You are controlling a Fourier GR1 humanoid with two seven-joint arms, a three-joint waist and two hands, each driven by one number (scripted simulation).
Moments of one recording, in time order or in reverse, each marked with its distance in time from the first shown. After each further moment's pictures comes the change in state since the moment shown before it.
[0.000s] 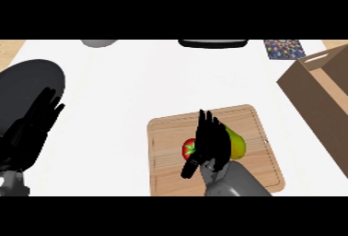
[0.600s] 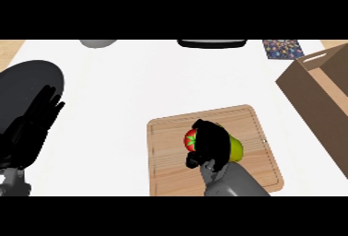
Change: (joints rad) left arm -0.018 -0.018 0.019 0.003 -0.018 -0.006 0.017; right arm 0.011 0.001 0.004 0.031 0.042 -0.031 -0.037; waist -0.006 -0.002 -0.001
